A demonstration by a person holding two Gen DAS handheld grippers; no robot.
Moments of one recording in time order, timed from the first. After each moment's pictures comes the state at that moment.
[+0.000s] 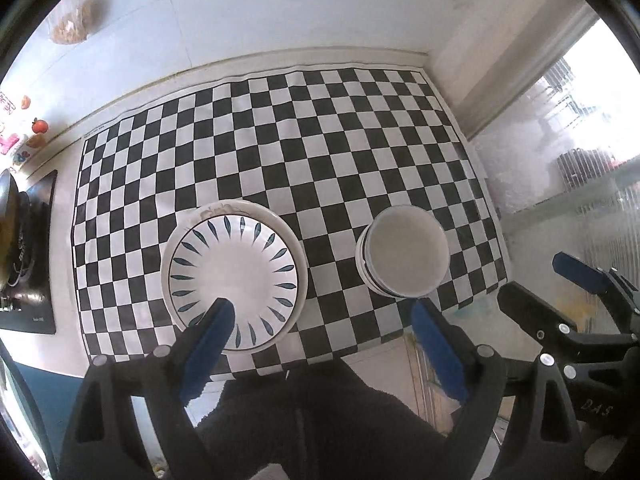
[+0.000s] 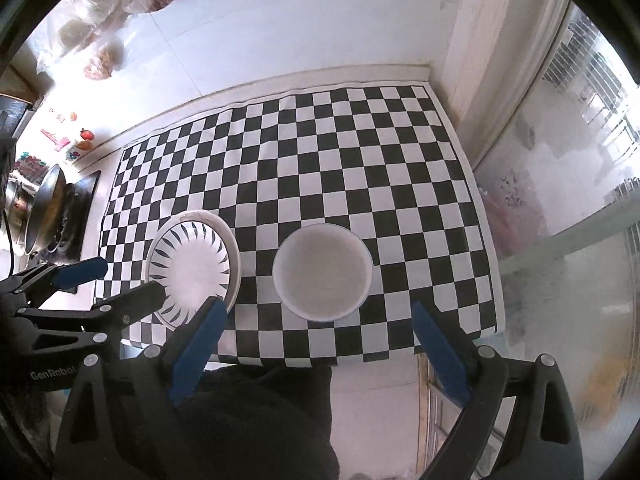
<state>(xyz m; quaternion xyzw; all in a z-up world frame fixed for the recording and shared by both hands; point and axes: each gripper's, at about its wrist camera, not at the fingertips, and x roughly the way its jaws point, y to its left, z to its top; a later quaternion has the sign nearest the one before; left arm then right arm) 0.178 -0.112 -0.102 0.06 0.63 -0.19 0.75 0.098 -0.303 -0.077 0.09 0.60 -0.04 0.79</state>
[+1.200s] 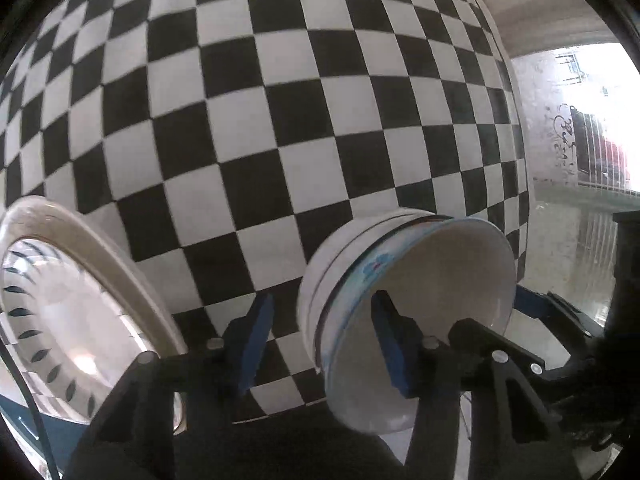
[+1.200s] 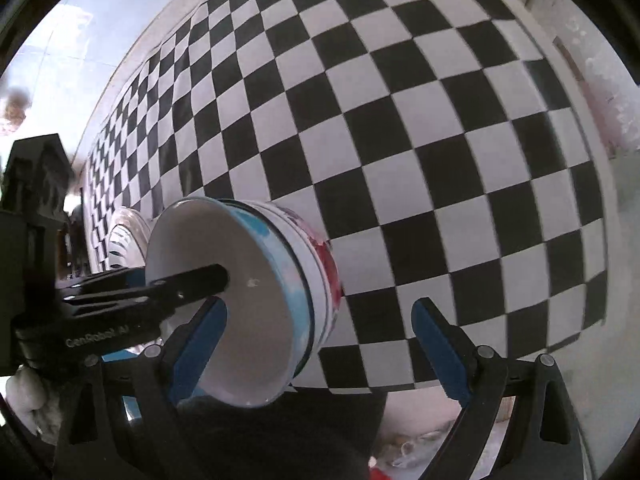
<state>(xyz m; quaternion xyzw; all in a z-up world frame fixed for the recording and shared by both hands) 0.245 -0.199 -0.313 0.02 0.79 -0.22 0.58 0.151 -0.415 -0.319 0.27 0.71 0.01 0.65</state>
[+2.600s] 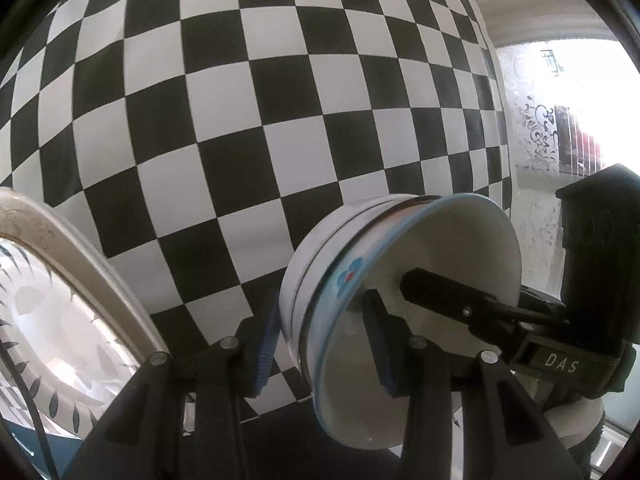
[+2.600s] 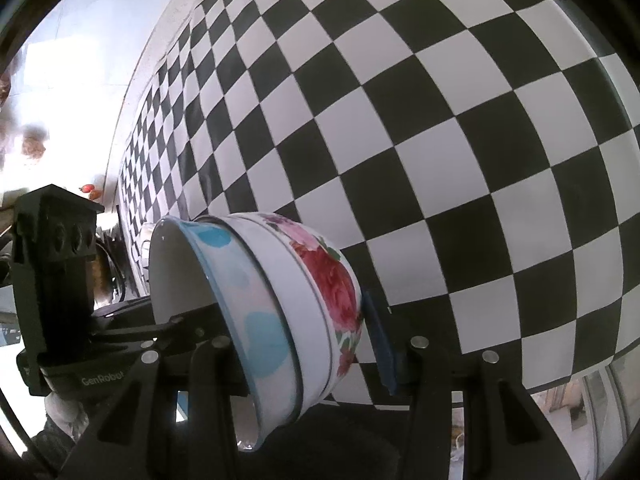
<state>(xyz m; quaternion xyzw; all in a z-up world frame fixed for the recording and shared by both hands) 0.246 -0.190 -0.325 0.00 0.79 -0.26 0.55 0.158 -0.407 -0.351 0.37 0.69 0.05 0.62</state>
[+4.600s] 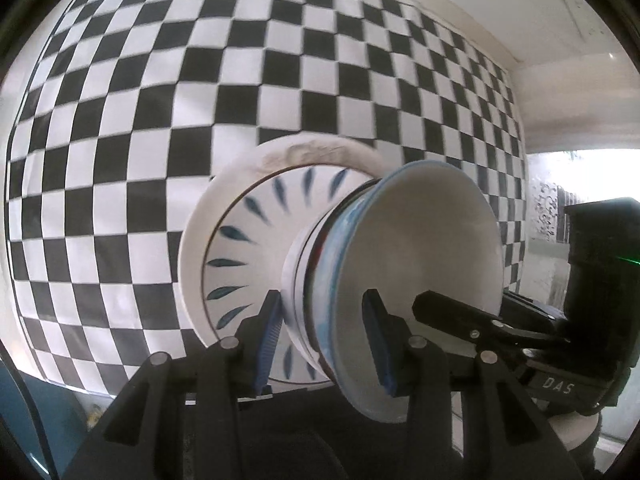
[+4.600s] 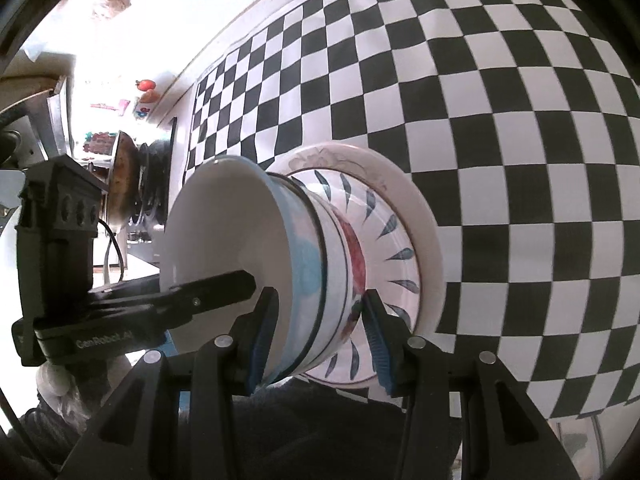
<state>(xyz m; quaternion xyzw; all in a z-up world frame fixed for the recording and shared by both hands) 0.263 0.032 -0.273 -0.09 0.74 -0.18 0.64 0.199 -0.181 -0.297 0.25 0.68 0.18 0.66</state>
